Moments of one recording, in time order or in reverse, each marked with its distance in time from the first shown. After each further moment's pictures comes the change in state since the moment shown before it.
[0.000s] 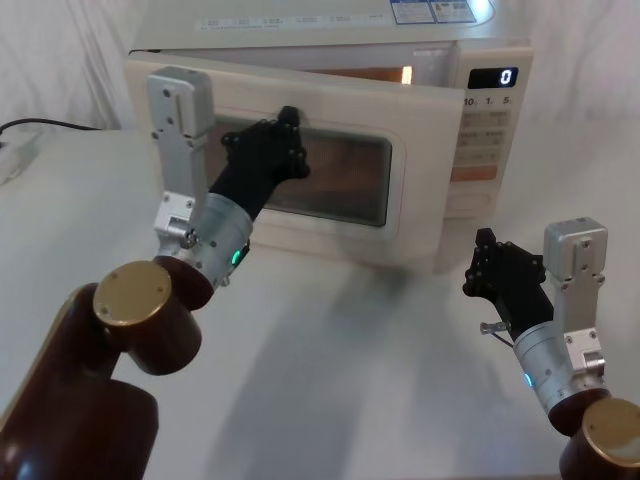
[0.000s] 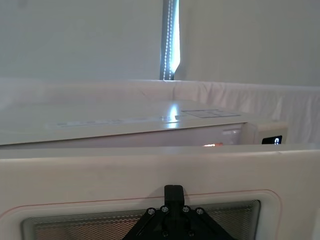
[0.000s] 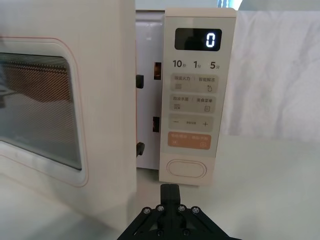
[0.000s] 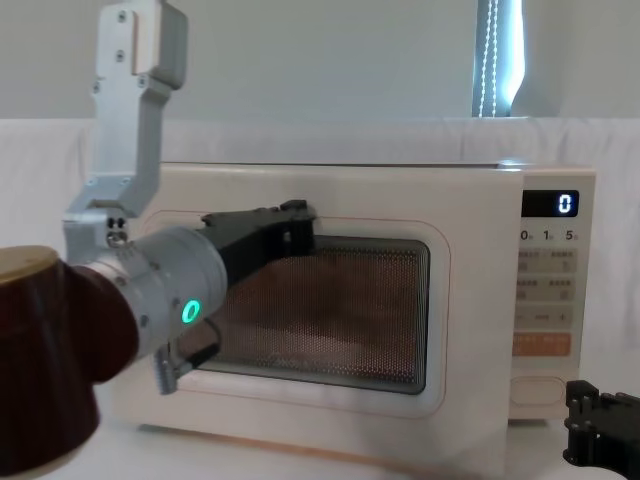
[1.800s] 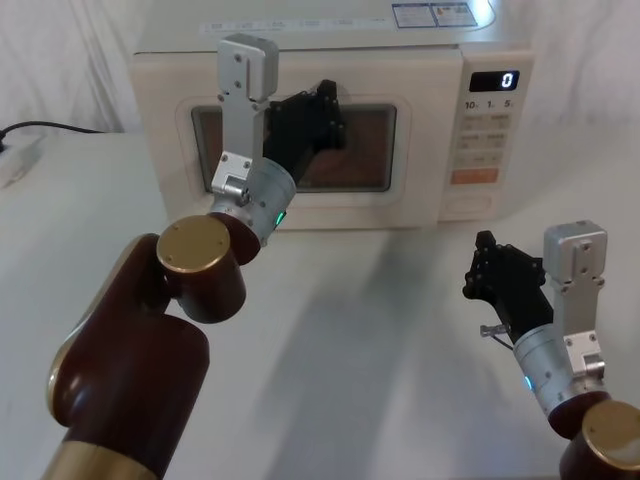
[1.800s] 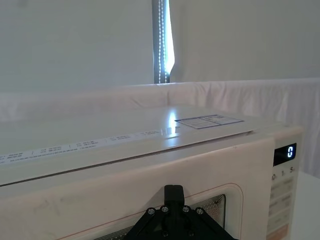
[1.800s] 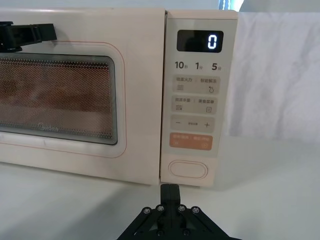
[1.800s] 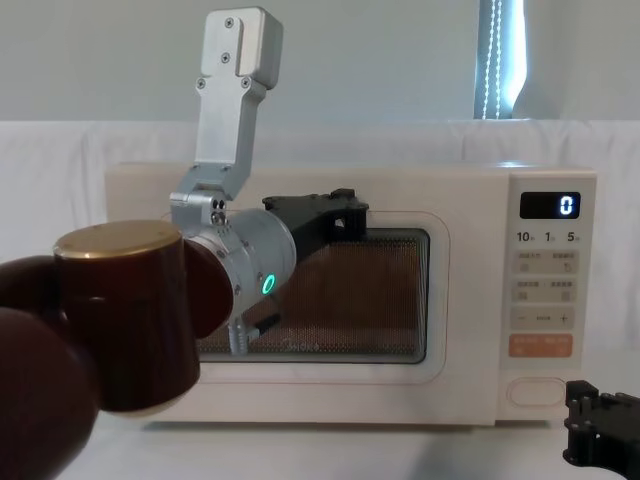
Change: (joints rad) left arm -0.196 -0.076 0.055 0.267 0.074 -0.077 0.032; right arm 0.000 0.000 0.000 0.000 0.000 0.000 0.000
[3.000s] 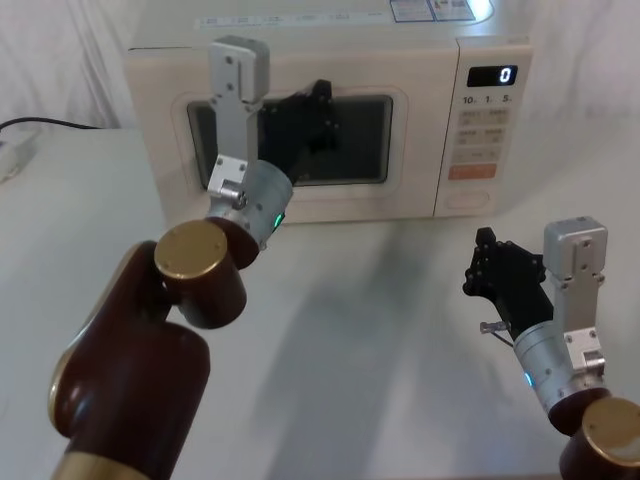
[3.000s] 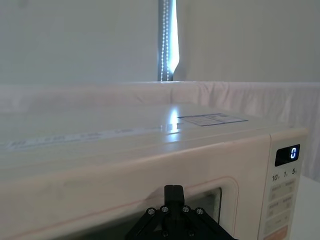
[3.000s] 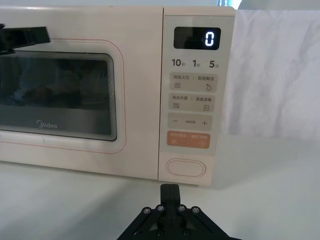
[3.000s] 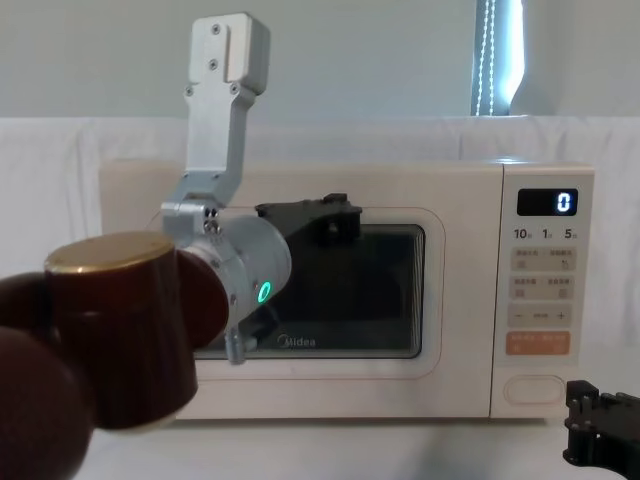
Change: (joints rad) left arm 0.030 -0.015 -0.028 -0.019 -0.007 -0.003 0.003; right arm 0.000 0.000 0.000 0.000 0.000 0.000 0.000
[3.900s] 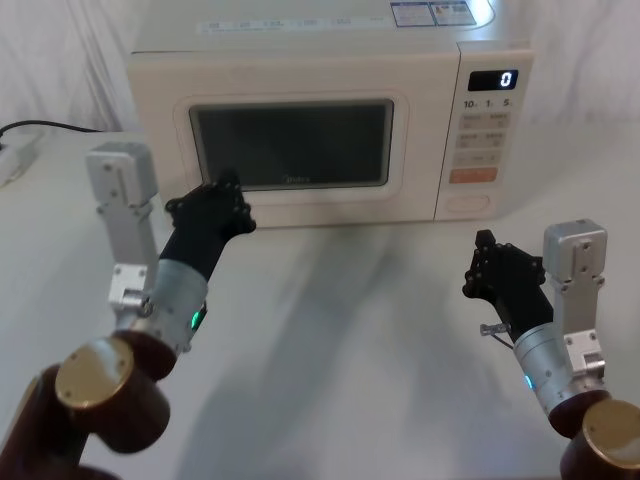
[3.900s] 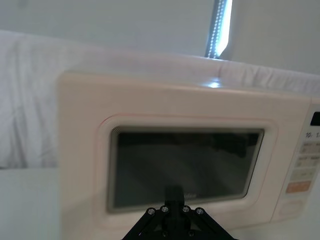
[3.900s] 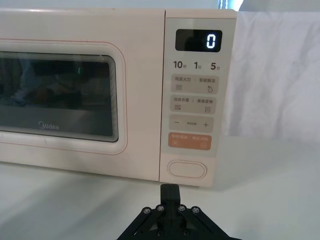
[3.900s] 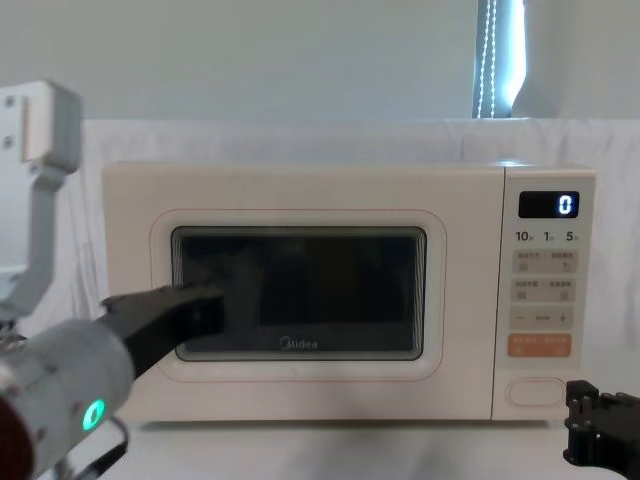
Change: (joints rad) left arm 0.346 0.092 -0.118 -0.344 -0.072 0.075 0.057; right arm 0.000 0.000 0.000 0.000 0.000 0.000 0.000
